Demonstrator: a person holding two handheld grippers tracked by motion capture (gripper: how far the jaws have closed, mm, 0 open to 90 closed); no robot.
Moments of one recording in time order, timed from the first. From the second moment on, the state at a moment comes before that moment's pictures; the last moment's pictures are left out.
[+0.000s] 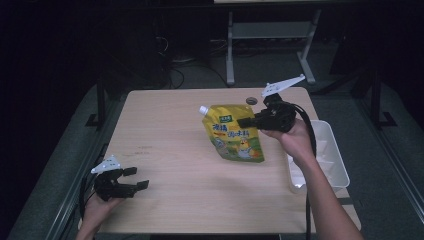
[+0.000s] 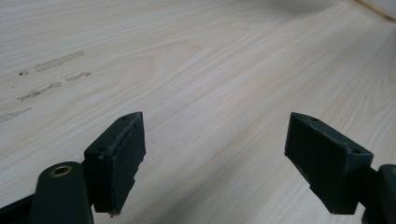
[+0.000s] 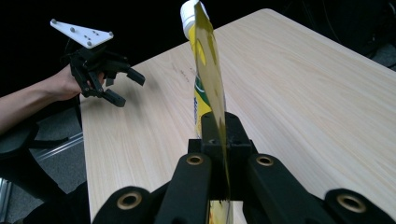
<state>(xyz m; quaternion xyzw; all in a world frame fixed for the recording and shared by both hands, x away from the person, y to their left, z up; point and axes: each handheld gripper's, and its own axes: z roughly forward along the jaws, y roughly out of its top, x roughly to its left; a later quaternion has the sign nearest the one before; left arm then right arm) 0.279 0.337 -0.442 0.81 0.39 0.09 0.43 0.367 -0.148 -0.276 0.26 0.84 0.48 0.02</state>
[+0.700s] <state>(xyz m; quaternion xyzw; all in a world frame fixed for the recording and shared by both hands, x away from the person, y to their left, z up) 0.279 0.336 -0.443 0.81 0.39 0.10 0.43 0.353 -0.201 -0.263 0.29 0.83 0.48 0.04</state>
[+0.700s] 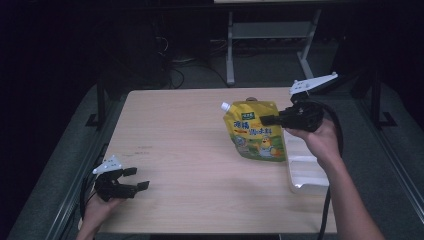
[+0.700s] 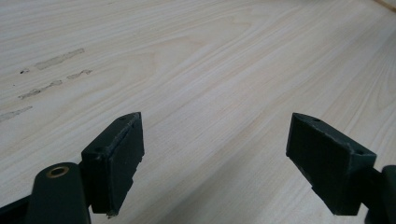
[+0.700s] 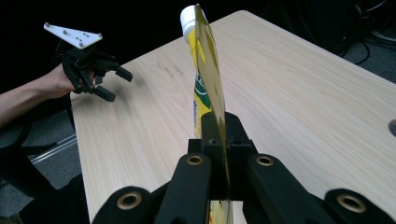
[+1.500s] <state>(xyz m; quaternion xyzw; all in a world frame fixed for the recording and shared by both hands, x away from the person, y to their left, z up) 0.280 0.335 -0.443 0.81 0.39 0.10 0.42 0.330 -0.289 -0.260 0.34 0.80 0.48 0.07</state>
